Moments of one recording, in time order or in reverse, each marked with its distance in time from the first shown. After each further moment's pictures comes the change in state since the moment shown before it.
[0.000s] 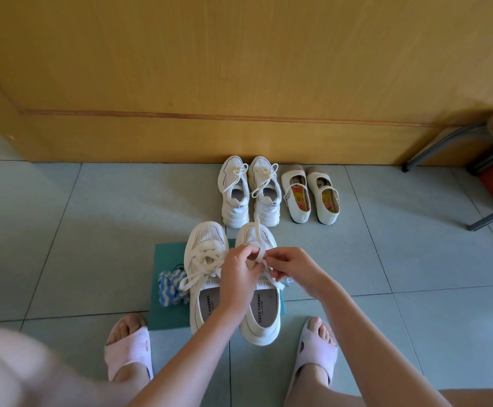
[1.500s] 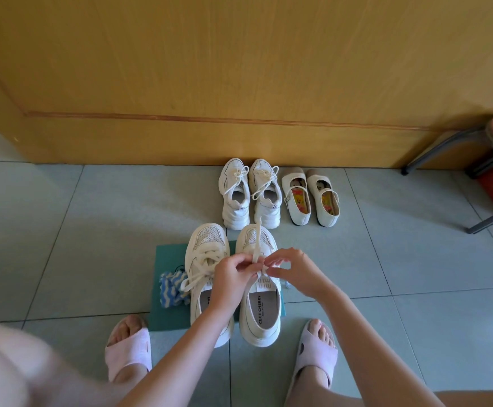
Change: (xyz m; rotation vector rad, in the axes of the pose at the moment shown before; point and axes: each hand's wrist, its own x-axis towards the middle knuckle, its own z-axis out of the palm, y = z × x) left_hand 0.000 0.002 -0.021 -0.279 -0.171 -0.355; right_hand -0.008 -0.006 -0.002 -0.520 0.069 -0.244
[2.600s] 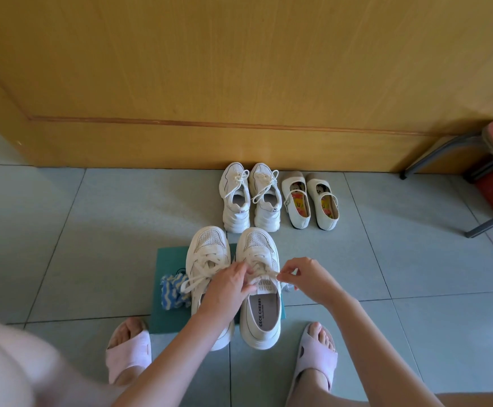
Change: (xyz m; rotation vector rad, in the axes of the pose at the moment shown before) left_hand -0.003 -0.015 -0.017 0.831 -0.160 0.329; right_hand -0.010 0.011 -0.006 -0.212 -0.028 0.208
